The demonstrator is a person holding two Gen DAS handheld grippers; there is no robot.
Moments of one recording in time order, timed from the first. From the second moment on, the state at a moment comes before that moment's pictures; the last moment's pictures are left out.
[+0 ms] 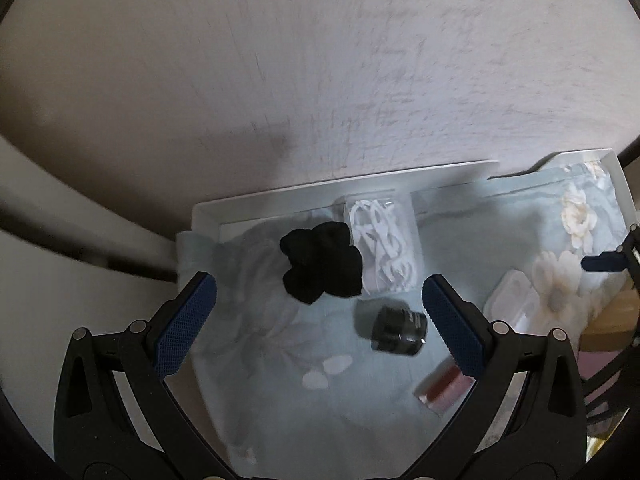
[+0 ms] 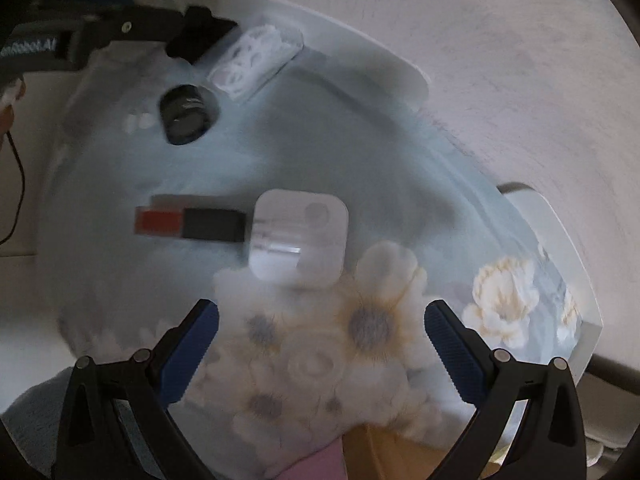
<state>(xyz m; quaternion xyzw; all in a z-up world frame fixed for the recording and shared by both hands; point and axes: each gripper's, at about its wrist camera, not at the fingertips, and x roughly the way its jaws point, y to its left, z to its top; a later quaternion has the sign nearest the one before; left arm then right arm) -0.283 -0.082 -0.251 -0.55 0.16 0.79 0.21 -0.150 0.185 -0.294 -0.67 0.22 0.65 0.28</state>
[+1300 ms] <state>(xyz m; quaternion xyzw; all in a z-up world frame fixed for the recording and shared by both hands) -0.292 -0.092 -0.280 -0.55 0.11 0.79 0.24 -0.143 0.211 -0.297 -0.63 0.28 0.67 0.27</state>
